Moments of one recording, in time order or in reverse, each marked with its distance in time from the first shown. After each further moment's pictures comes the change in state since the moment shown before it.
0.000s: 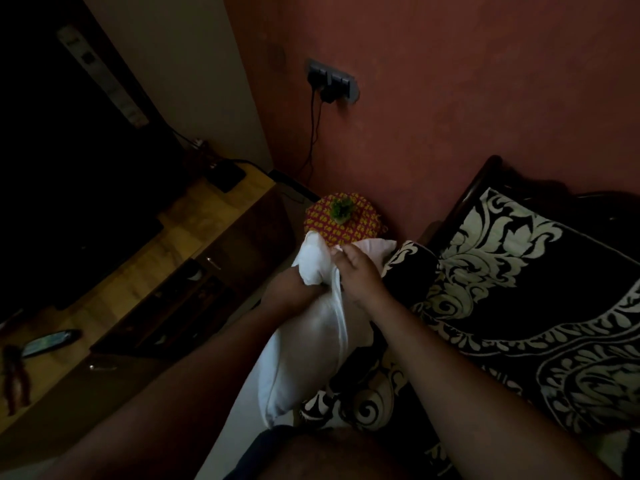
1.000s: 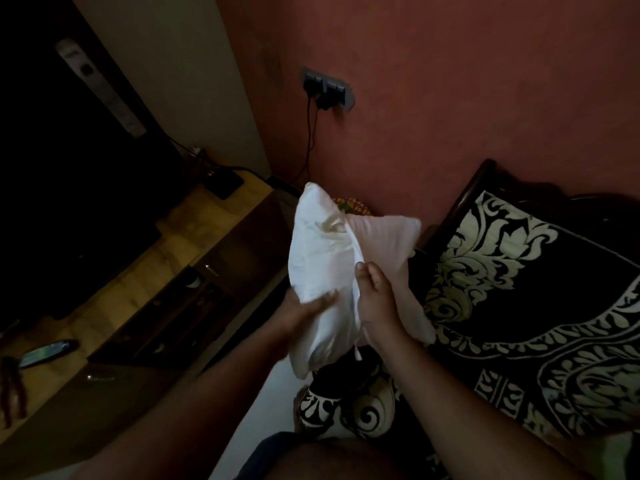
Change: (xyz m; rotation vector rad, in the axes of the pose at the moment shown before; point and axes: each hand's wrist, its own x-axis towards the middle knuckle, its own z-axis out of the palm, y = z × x) left_hand -0.025 -0.002 0.019 -0.875 -0.104 -0.092; right_hand -0.032 0.025 -0.006 0.240 0.295 0.105
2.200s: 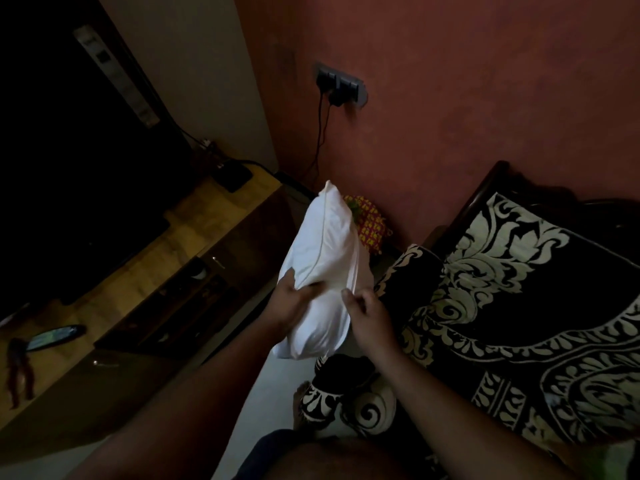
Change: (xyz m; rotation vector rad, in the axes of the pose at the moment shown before) left_hand 0.019 -0.020 -0.027 0.104 0.122 0.189; right_hand -0.026 0.035 0.003 -0.380 -0.113 0.006
